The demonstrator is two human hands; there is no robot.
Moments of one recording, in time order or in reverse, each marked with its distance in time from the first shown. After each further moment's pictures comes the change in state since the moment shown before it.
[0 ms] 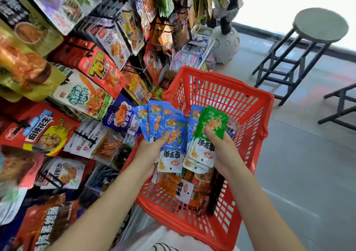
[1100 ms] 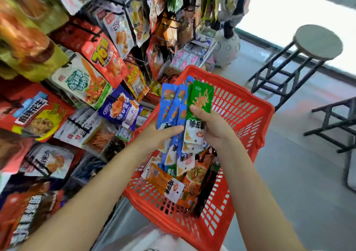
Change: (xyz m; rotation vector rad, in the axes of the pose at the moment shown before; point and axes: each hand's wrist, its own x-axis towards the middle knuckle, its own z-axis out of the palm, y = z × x) left_hand -0.007 0.034 0.001 0.248 -0.287 0.148; right_hand 0.044 -0.049 0.039 -0.156 -0.238 0.112
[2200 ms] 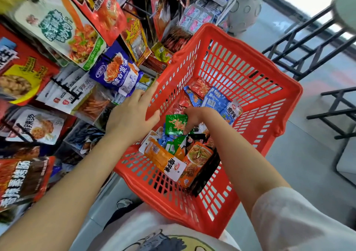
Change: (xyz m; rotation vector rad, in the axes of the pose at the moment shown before) left_hand 0.015 -0.060 -0.047 1.270 0.352 0.218; right_hand 0.133 0.104 -0.051 -1.766 -0.468 0.565
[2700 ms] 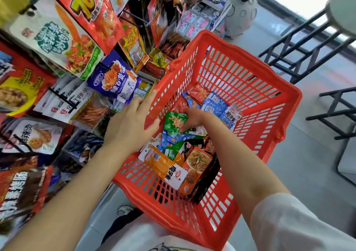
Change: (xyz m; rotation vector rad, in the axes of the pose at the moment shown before) left_hand -0.003 -0.002 0.001 -0.023 0.030 0.017; right_hand 0.009 0.008 0.000 0.271 0.144 -0.003
